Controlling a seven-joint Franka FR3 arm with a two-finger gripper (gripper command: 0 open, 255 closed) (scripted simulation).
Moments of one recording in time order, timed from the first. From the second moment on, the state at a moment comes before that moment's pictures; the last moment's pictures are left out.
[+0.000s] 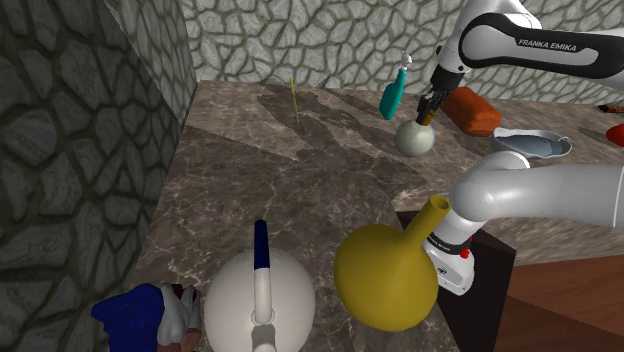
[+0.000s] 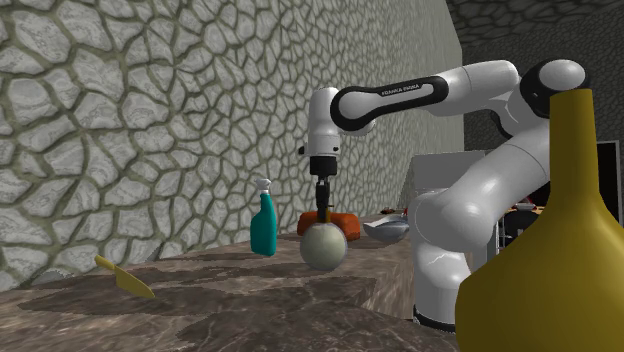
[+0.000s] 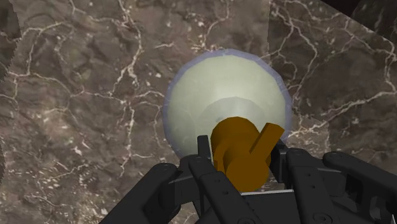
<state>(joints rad) -0.19 -0.95 -0.35 -2.69 -0.32 1.79 -0.16</state>
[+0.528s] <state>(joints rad) -0.19 -0.95 -0.35 -2.68 -0.31 1.78 -0.16</state>
